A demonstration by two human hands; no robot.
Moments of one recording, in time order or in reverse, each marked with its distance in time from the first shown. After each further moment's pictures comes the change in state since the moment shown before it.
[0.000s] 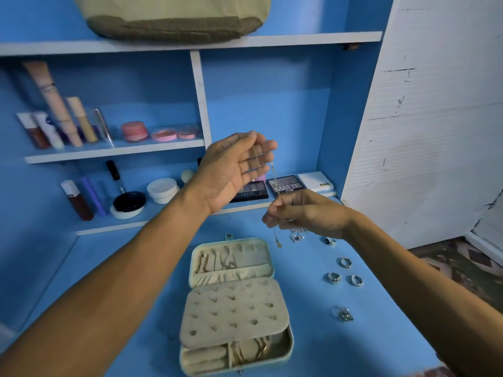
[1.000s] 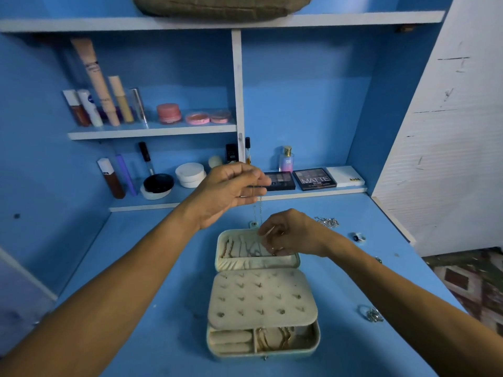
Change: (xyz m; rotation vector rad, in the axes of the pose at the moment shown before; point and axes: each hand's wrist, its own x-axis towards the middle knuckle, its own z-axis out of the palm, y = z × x) left_hand -0.041 -0.028 -0.070 0.347 0.047 -0.126; right_hand 0.036 0.021 0.073 -0.347 -0.004 0.095
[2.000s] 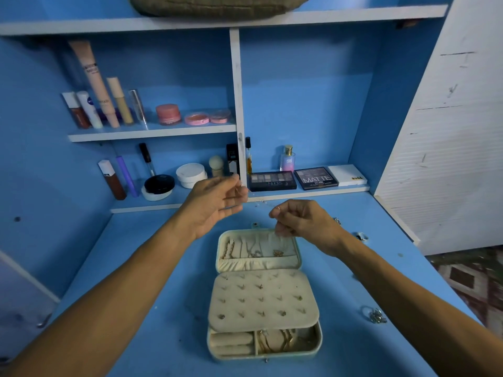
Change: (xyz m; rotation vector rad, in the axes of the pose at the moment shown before) left_hand 0.006 -0.028 -0.016 -0.230 0.243 -0.168; right_hand 0.001 0.018 -0.009 0.424 0.189 -0.115
